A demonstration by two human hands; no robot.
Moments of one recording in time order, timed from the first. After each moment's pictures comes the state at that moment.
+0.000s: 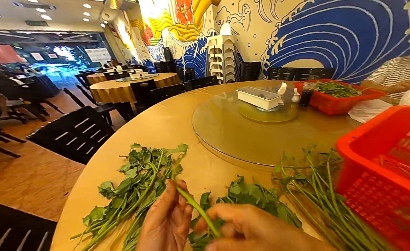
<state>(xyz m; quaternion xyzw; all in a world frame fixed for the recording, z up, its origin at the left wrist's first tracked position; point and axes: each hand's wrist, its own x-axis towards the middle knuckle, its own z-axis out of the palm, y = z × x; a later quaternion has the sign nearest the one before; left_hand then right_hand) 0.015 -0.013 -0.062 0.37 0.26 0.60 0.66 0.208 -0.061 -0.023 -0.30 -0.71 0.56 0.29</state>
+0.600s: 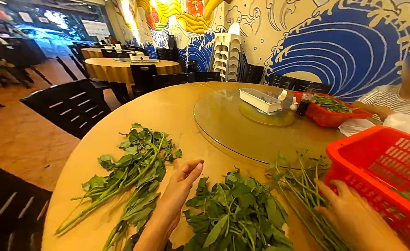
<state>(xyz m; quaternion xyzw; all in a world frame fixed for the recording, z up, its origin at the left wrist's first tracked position) 0.007 0.014 -0.086 0.52 0.51 0.44 0.52 0.336 -0.126 -0.053 -0.76 -0.64 -0.01 0.07</state>
